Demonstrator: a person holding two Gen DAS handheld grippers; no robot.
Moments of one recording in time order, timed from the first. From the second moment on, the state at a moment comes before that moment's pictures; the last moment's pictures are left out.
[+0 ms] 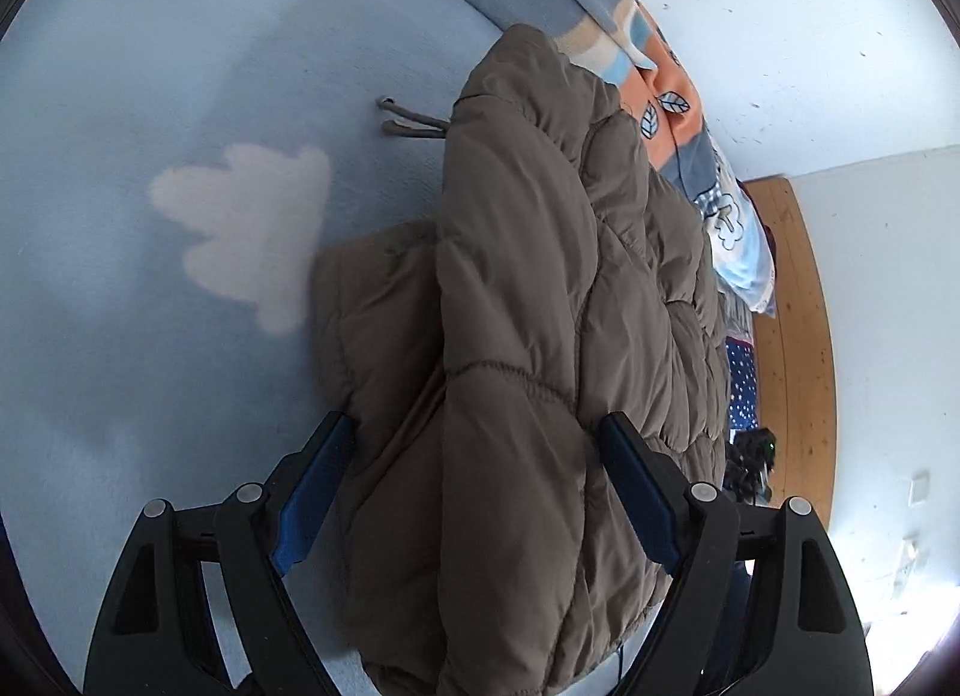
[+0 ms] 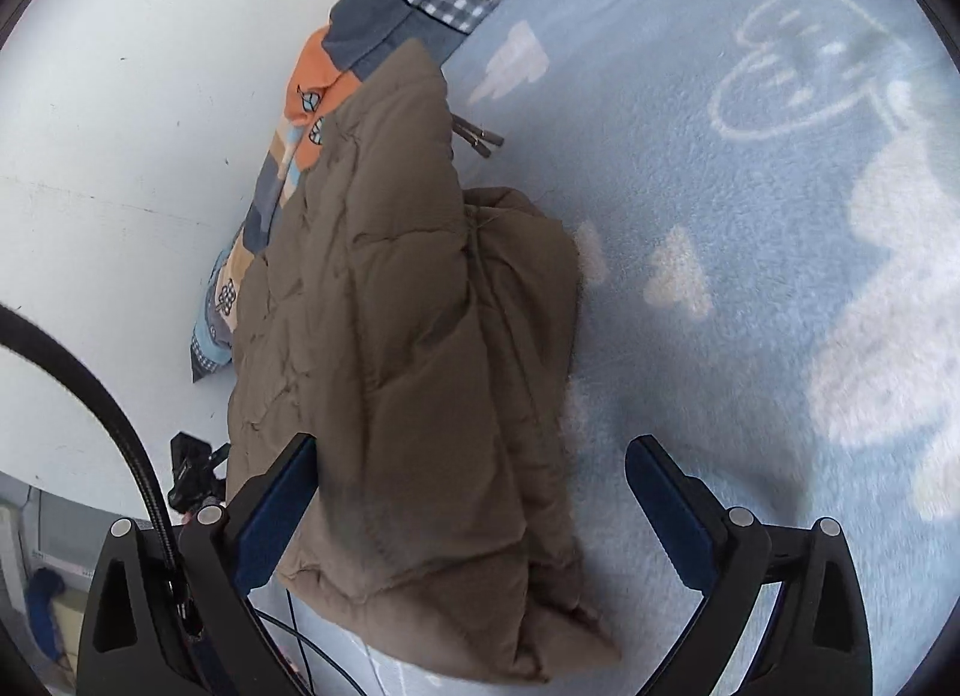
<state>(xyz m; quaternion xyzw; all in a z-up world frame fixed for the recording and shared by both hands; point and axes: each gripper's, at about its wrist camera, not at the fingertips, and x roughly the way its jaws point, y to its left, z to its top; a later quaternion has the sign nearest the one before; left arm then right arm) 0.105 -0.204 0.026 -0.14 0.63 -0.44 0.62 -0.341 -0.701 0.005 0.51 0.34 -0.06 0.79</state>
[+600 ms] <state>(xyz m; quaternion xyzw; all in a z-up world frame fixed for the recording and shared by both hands) 0.140 -0.236 0.001 -0.10 0.65 -0.49 0.57 -0.258 -0.705 0.000 0.42 0.41 0.01 0.81</state>
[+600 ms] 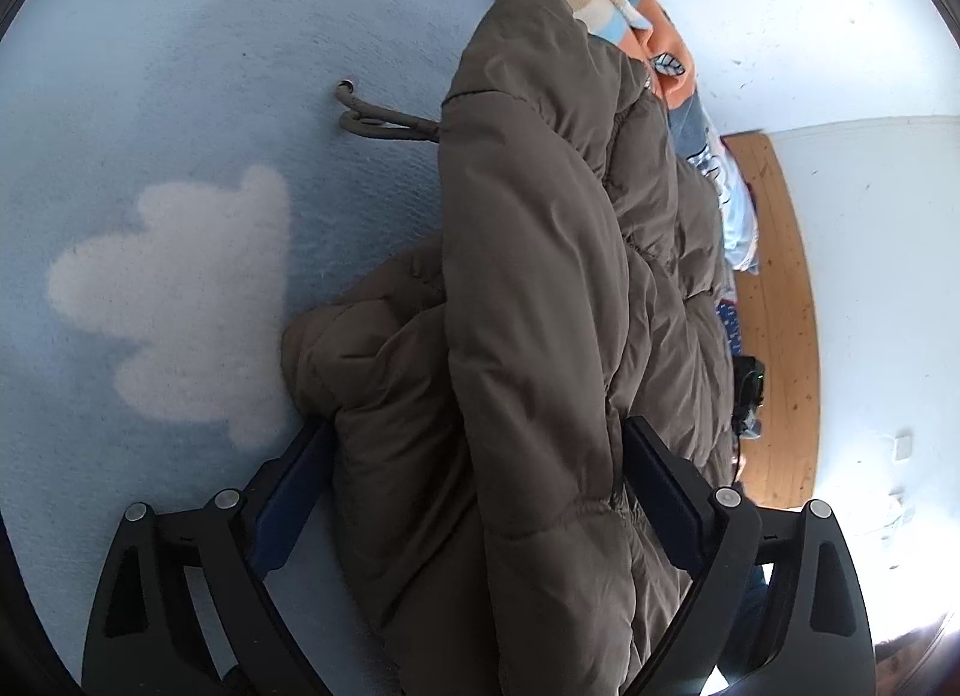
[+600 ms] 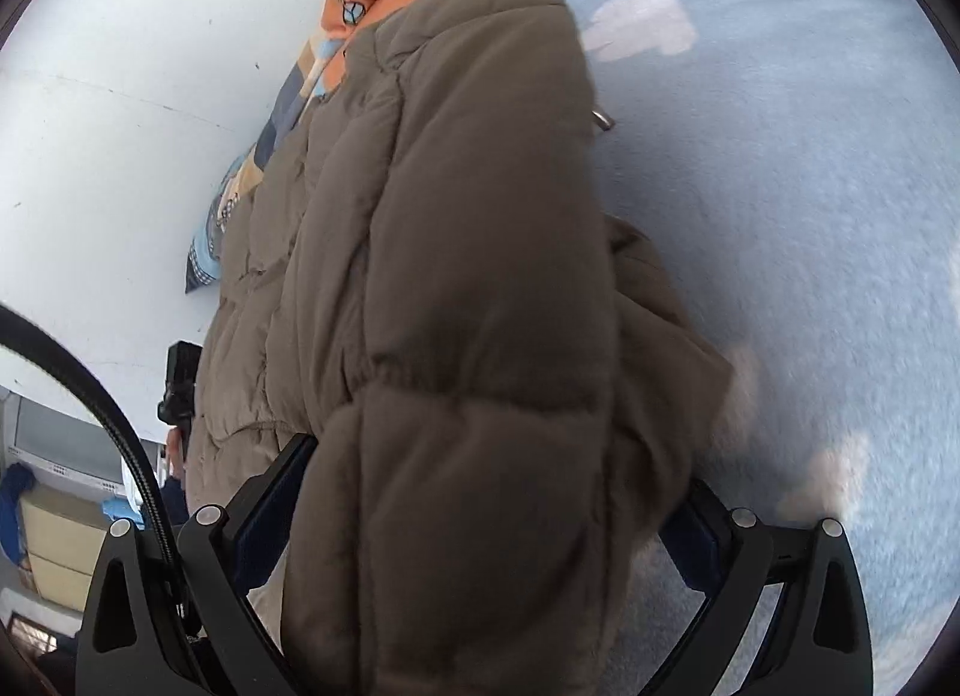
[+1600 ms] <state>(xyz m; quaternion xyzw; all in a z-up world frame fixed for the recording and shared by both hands) 0.054 -0.247 0.117 -0.04 0.53 -0.54 0.65 -0.312 -0.618 0.113 0.29 0.31 0.03 0.91</state>
